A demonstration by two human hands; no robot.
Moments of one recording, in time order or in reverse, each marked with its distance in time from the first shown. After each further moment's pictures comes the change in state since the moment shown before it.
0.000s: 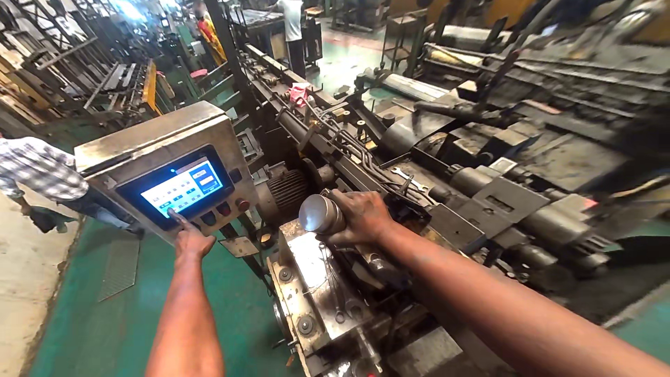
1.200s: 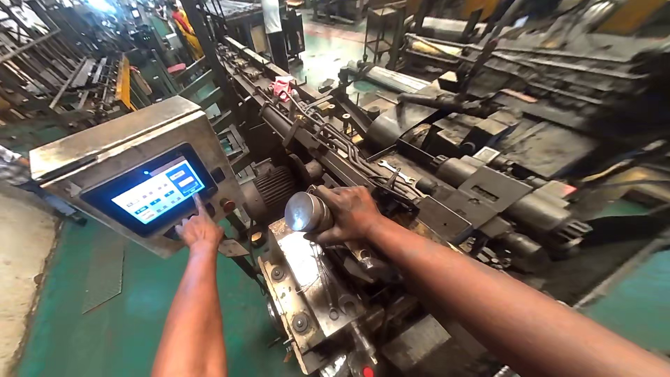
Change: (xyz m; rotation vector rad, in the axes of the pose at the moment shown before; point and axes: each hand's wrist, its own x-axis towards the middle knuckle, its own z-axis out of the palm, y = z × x) left_hand -0.012 0.066 0.019 0.325 0.078 0.193; right_hand 0.002 0.002 0.001 0.010 -0.024 0.000
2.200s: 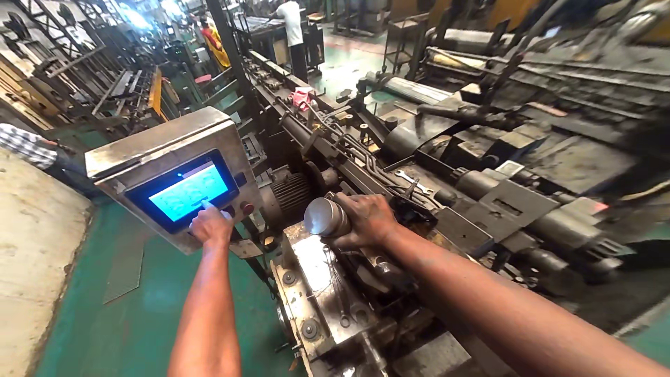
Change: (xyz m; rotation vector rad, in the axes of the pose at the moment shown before) left_hand -0.008 -0.005 -0.031 -0.188 0.123 -0.126; right_hand -0.001 -0.001 0.002 -0.023 0.034 0.005
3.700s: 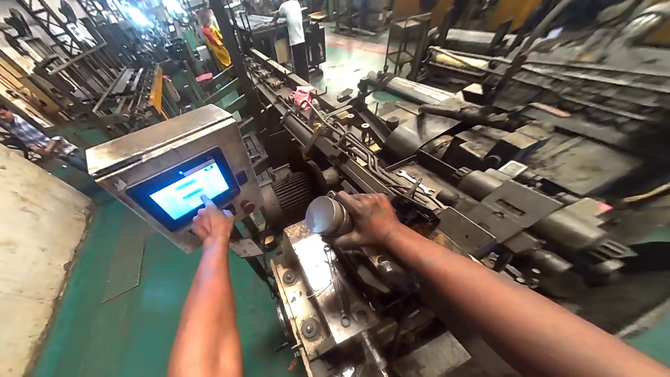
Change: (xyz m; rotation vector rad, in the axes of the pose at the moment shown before) left_hand 0.002 -0.002 0.000 -0.073 -0.006 0.003; right_hand 0.000 0.003 0.003 0.000 0.034 -0.026
